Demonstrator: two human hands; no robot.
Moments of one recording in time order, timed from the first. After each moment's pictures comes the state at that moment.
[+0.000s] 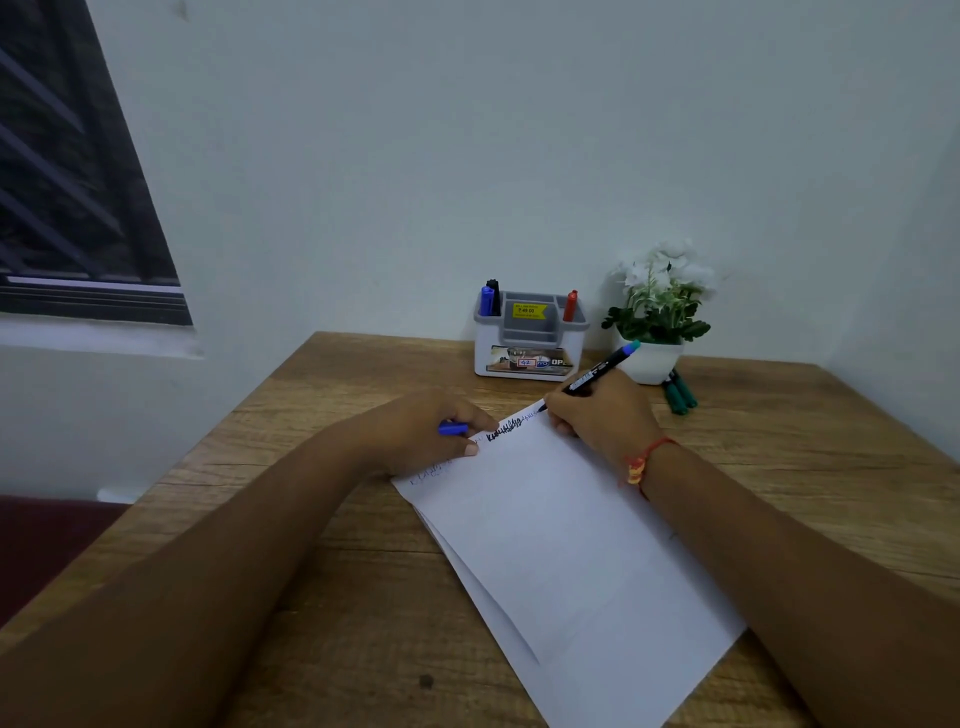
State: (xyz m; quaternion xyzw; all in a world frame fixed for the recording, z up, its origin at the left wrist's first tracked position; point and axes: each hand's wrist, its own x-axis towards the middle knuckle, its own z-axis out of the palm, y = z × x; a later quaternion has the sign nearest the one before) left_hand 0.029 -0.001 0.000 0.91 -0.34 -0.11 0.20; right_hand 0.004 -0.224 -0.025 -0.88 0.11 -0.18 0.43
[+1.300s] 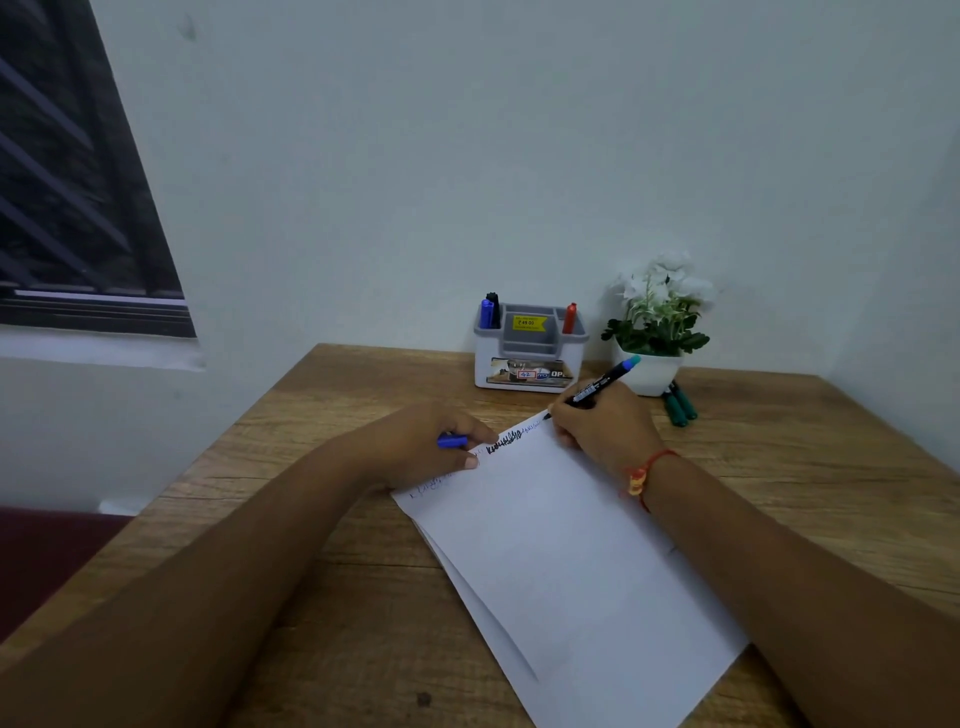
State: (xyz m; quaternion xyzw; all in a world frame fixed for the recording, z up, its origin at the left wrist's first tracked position) left_hand 0.038 0.001 -0.007 0.92 -0.33 -0.10 0.20; right_hand 0.005 -0.226 -0.023 -0.88 0.11 -0.16 0.42
